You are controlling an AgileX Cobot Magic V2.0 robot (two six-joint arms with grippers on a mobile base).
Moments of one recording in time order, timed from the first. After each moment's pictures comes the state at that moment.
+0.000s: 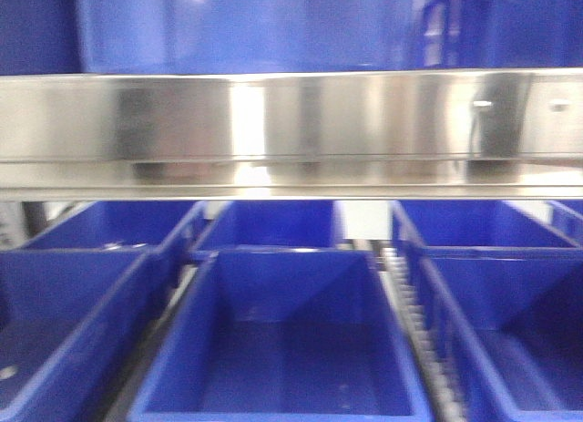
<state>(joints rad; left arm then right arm) -0.72 1.62 -1.83 0.55 0.76 -0.50 0.17 1.39 -1.56 0.20 0.69 0.01</state>
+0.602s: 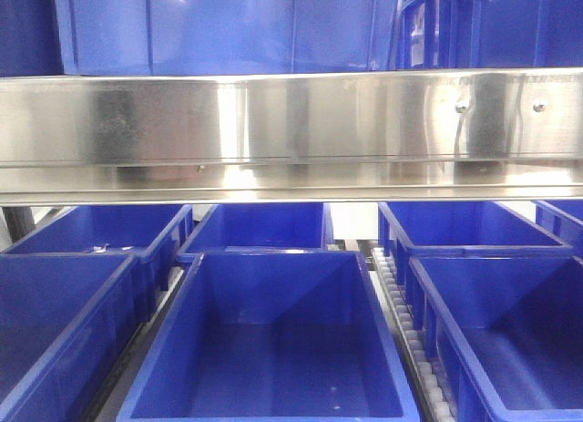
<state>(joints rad) -0.72 1.62 -1.83 0.55 0.76 -0.50 0.17 1.39 -1.56 0.20 0.69 0.01</state>
